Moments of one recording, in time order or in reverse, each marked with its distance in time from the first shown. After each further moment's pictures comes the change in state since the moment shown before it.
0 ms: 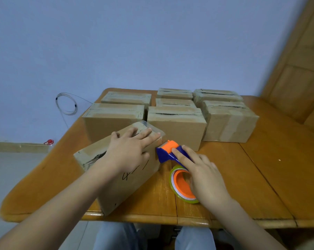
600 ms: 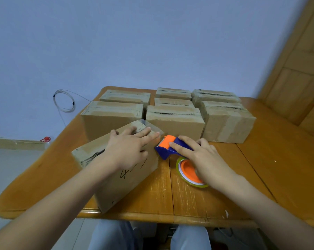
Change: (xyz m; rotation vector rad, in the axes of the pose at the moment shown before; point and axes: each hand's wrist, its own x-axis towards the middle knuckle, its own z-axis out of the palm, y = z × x) left_hand 0.003 -0.001 0.001 0.018 0.003 0.006; right_hand 0.025 0.014 -0.034 -0.214 -0.137 -0.151
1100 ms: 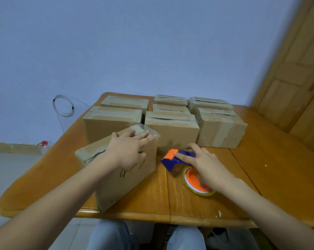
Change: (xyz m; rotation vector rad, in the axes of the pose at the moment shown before) left_hand -0.003 0.000 -0.004 -0.044 0.000 0.023; right_hand -0.009 0.019 0.013 -0.016 -0.057 0.046
